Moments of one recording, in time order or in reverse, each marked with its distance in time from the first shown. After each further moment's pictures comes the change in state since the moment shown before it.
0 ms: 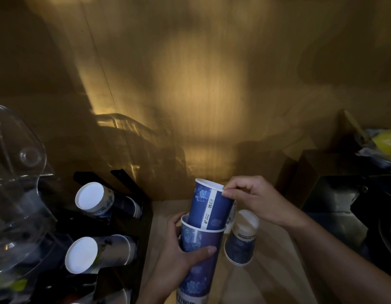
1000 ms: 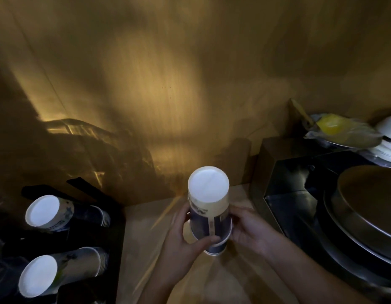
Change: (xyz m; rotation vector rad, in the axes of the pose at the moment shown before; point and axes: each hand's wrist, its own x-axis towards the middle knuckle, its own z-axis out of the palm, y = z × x) left_hand 0.013 0.010 0.060 0.224 -0.073 0.204; right_hand -0.071 0.072 0.008 0.913 0.325 0.610
